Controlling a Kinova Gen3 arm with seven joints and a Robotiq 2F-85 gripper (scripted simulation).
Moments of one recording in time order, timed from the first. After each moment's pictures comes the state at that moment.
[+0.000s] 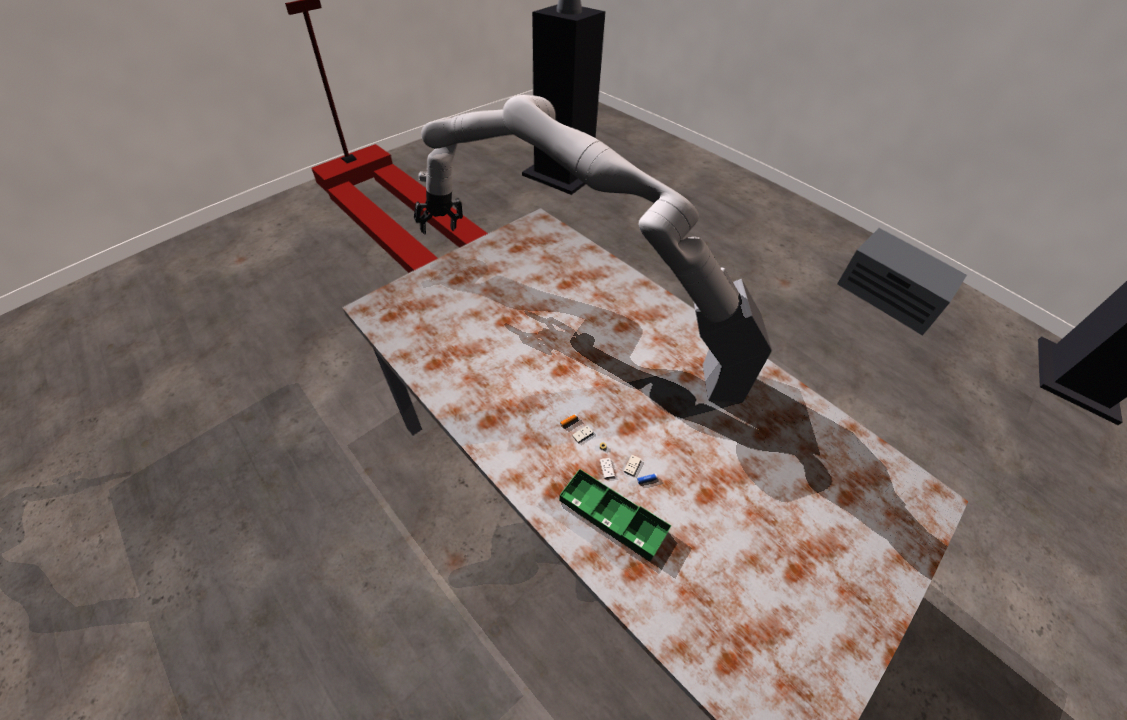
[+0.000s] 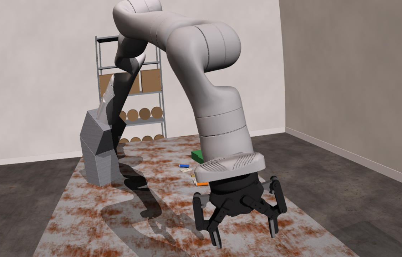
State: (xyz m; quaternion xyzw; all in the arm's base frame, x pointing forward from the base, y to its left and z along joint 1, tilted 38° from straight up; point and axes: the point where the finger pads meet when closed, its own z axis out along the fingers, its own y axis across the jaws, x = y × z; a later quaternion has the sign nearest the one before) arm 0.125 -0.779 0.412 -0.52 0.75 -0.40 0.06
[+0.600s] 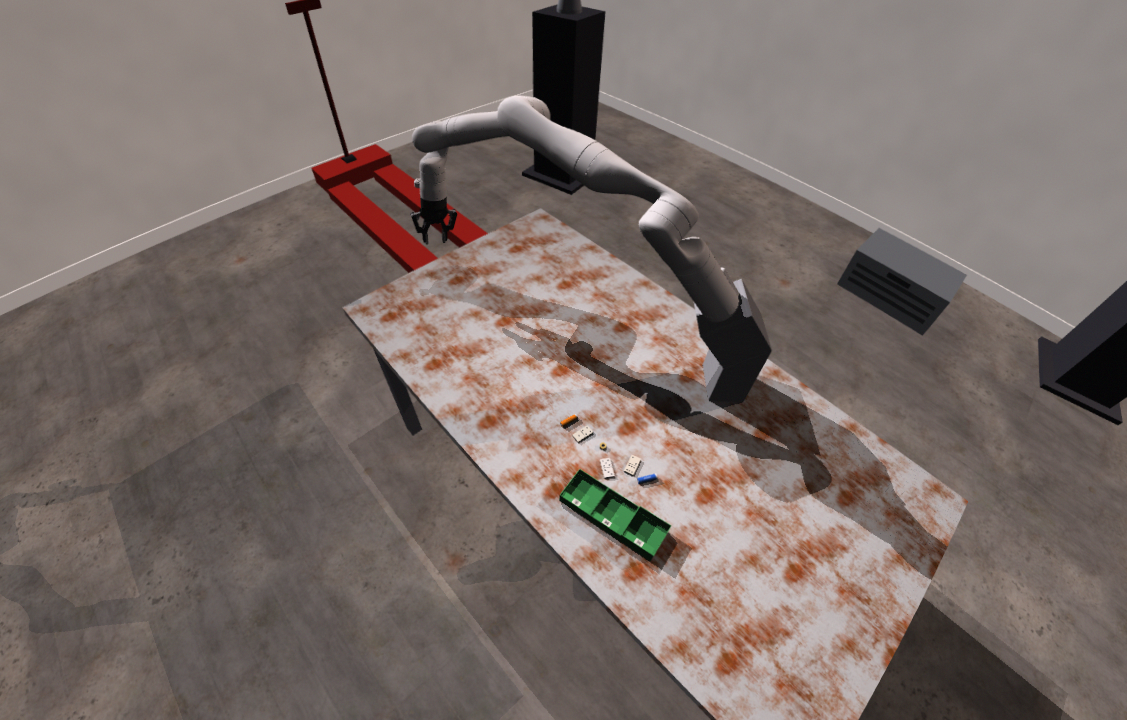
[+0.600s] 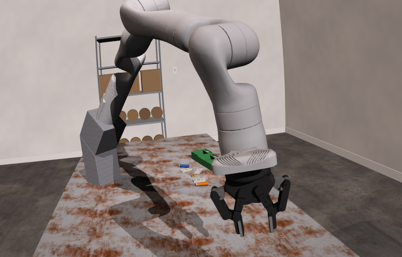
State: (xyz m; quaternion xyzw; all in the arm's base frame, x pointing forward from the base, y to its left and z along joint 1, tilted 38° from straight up) arm 0.159 -0.750 0.412 -0.50 0.78 -0.36 0.10
